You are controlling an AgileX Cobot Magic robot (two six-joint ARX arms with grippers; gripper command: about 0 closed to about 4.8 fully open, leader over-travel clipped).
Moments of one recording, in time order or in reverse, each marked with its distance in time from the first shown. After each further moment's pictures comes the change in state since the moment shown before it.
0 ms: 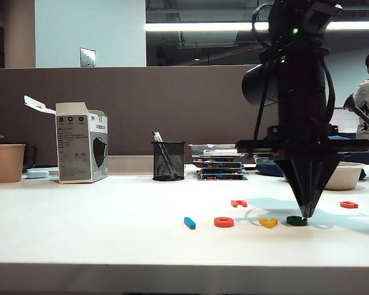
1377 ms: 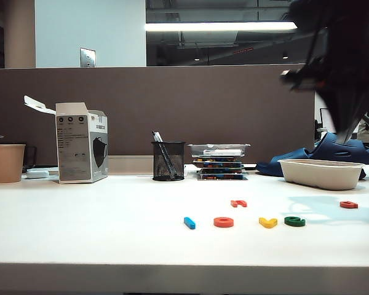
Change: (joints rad) left arm 0.000 0.000 0.000 0.028 -0.067 0.005; right arm -0.151 -0.291 -0.001 0.008 0.105 -0.137
